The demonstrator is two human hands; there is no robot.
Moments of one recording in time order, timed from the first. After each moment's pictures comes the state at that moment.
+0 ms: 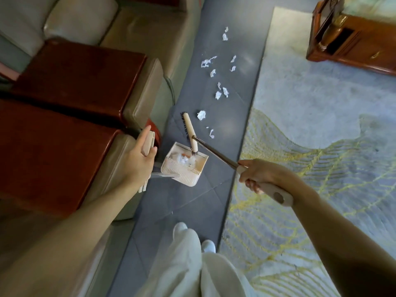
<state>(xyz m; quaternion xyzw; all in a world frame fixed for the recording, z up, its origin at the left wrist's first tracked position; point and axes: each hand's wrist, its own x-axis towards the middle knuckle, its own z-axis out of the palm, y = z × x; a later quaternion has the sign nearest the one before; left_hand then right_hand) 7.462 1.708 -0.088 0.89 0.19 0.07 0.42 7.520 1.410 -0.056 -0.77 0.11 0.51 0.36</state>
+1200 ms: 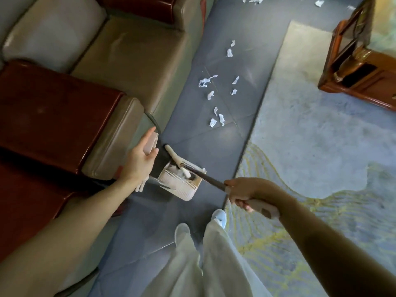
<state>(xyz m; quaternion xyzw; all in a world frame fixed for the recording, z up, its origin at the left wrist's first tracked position) 7.786 1.675 -0.139 0.87 0.20 0.04 0.44 7.837 1.389 -0.085 -0.79 -0.07 0.60 0.12</state>
